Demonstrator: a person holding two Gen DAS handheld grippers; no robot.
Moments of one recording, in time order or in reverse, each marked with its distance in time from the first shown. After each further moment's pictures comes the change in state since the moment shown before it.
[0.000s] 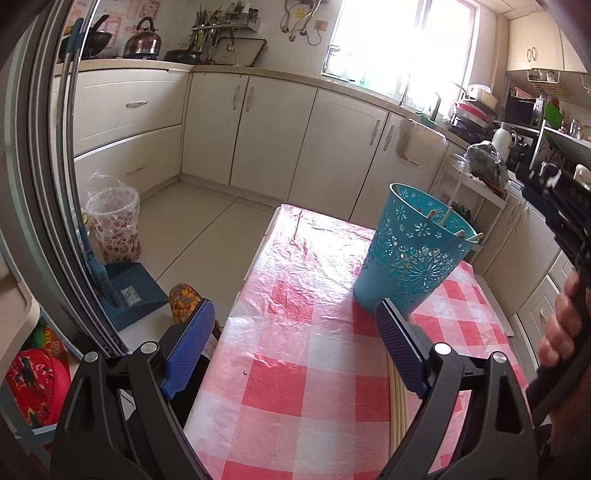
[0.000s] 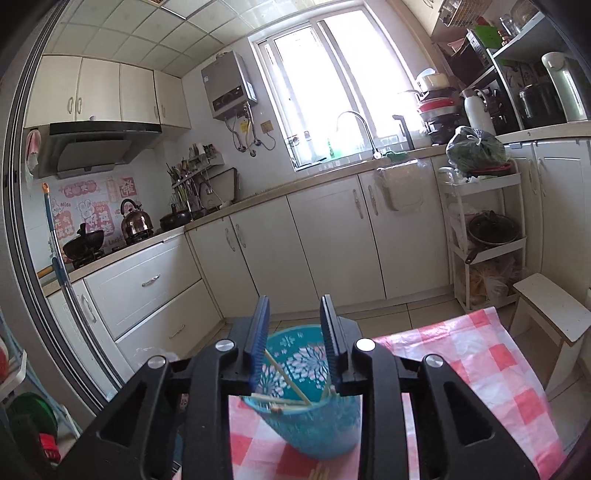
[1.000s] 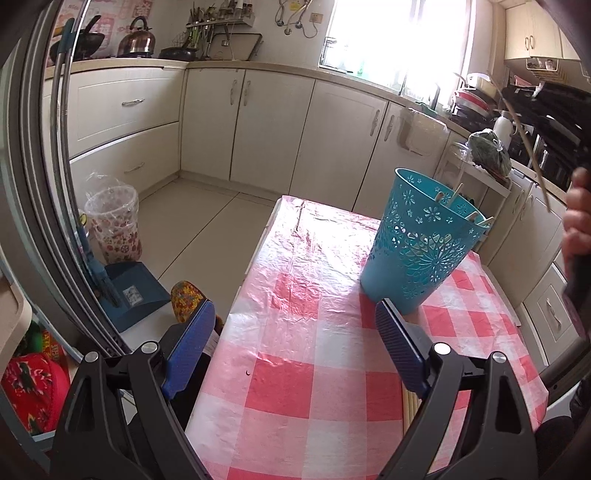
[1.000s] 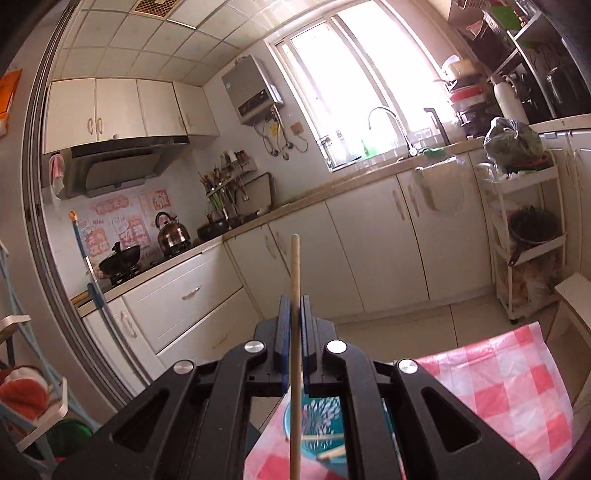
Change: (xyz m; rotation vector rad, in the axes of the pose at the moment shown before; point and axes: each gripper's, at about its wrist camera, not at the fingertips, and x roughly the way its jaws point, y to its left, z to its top) left arm 0.018 0.003 -0.004 0.023 0.027 0.011; right arm 0.052 0.020 0.057 0.050 -0.017 0.157
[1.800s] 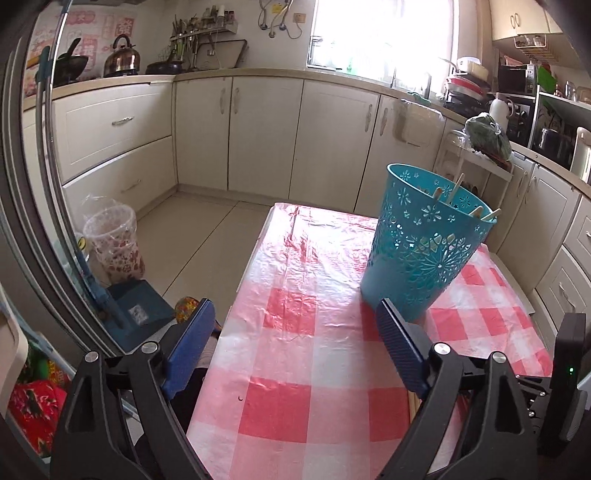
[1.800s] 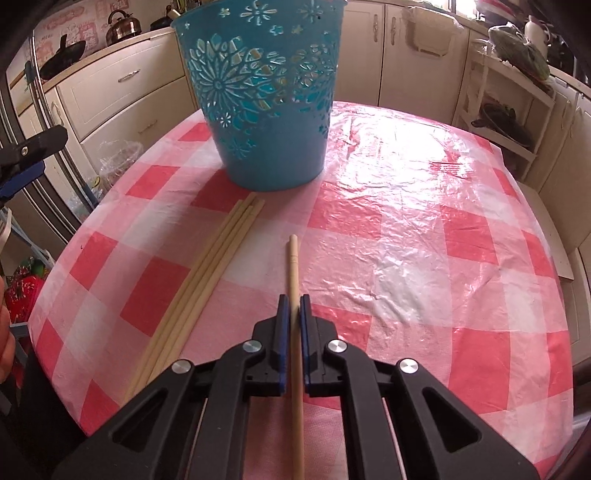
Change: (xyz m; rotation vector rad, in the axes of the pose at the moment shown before) left arm 0.020 -0.017 0.009 0.081 -0.005 0.029; right arm -0.028 -0.059 -0.214 -0.256 0.753 -0.273
